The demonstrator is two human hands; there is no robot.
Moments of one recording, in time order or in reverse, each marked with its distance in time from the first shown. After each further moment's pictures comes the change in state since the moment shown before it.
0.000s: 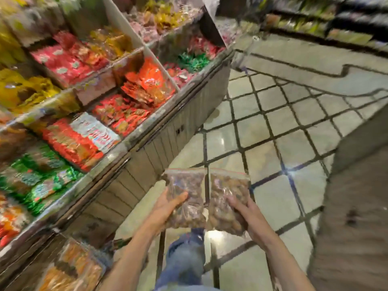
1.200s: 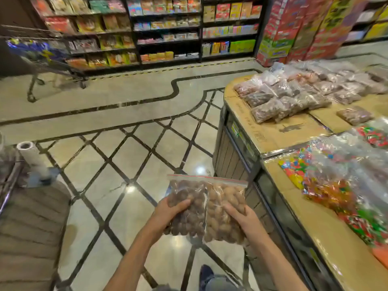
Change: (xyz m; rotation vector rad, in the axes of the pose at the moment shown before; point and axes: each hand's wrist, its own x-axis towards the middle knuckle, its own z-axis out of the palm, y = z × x) left_hand 0.625 0.240 0.787 0.618 -0.755 -0.073; right_hand 0.304 -0.379 -0.661 0.282 0.821 -0.164
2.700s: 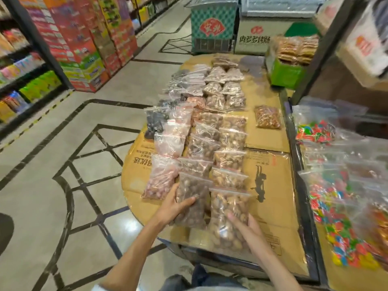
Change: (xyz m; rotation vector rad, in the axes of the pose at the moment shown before) left_hand 0.776 0.345 0.207 0.705 -0.997 0.200; right_hand 0.522 -0.234 -0.112 0.548 0.961 0.031
